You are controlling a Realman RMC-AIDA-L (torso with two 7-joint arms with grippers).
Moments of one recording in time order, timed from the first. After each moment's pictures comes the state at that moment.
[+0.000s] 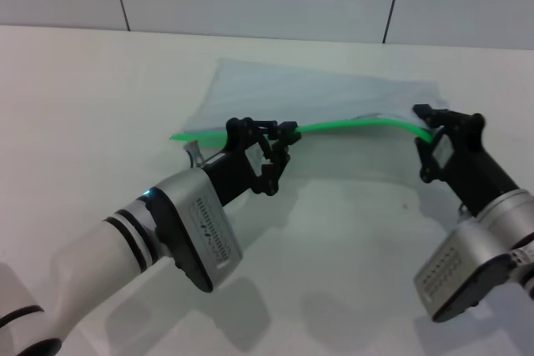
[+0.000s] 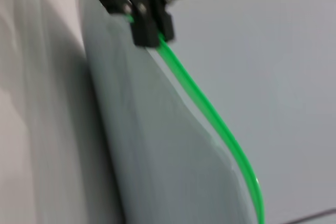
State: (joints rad) left arm -0.68 -2.05 0.15 -0.35 1.70 1.07 0.77; right arm 0.49 2.03 -2.81 -0.46 1.26 -0.98 -1.33
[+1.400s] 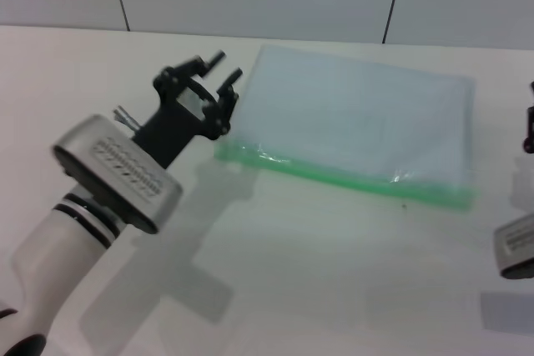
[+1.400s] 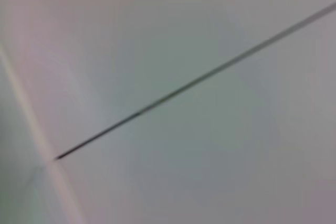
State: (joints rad) left arm -0.63 -2.05 0.10 -0.31 1.54 1.25 0.54; right arm 0.43 2.03 -2.77 -0.37 1.46 -1.19 -1.15
